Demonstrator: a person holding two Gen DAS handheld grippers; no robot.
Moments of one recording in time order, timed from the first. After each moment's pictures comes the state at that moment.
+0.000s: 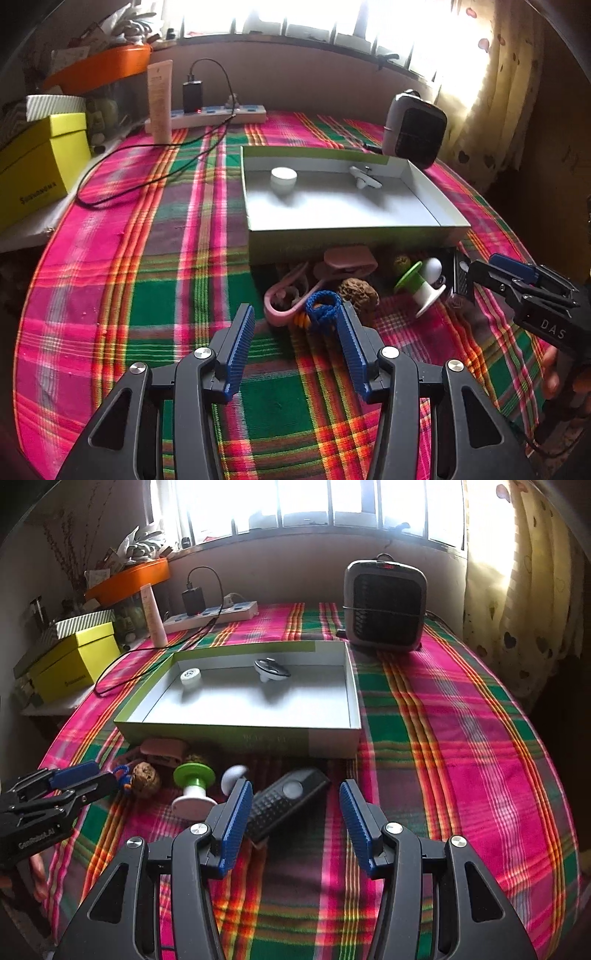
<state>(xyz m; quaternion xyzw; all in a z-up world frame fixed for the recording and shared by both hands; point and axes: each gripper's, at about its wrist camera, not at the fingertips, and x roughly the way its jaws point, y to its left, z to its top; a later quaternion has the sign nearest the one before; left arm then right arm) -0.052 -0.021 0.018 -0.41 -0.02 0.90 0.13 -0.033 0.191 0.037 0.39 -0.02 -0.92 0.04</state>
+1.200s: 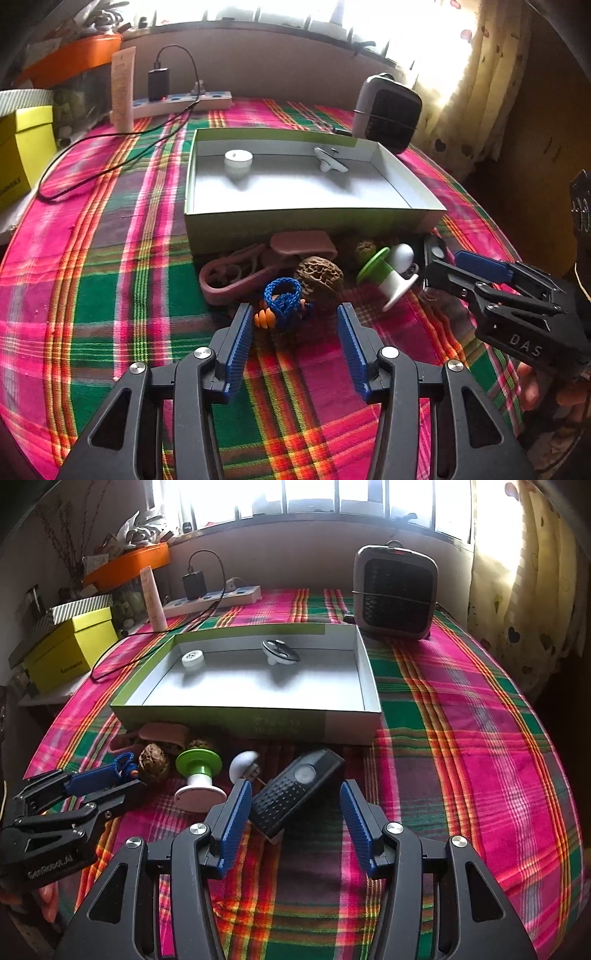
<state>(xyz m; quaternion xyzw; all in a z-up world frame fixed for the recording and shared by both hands) -0.057 0.001 0.006 -0.42 -0.03 0.89 0.18 -0.036 0.179 0.028 0.41 -0.01 -0.91 0.04</state>
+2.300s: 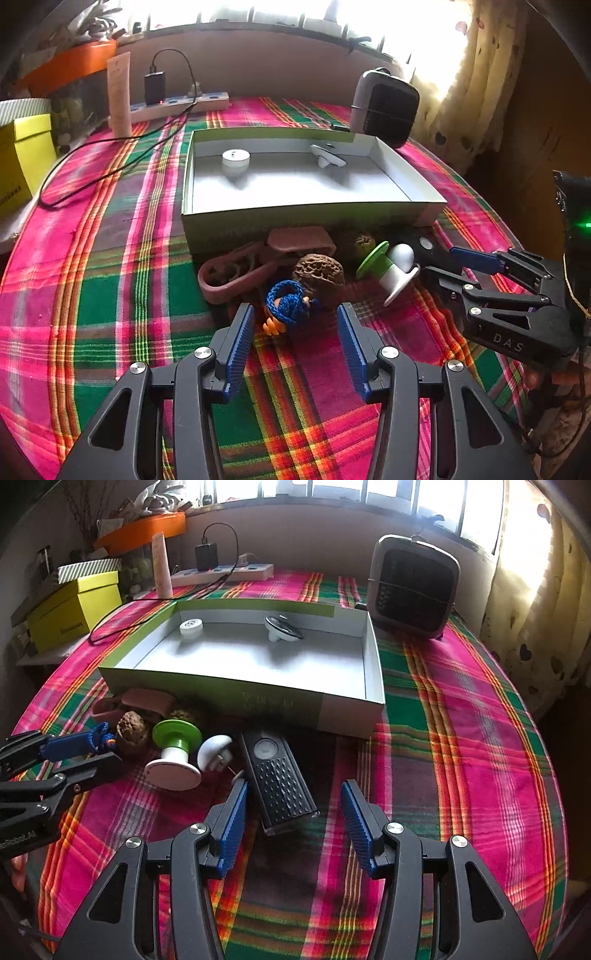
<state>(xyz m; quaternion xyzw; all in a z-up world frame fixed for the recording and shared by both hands) -0.057 0.004 0.006 -0.42 -0.01 0.89 0.18 -0.048 0.182 0.013 0.43 0.05 -0.90 0.06</state>
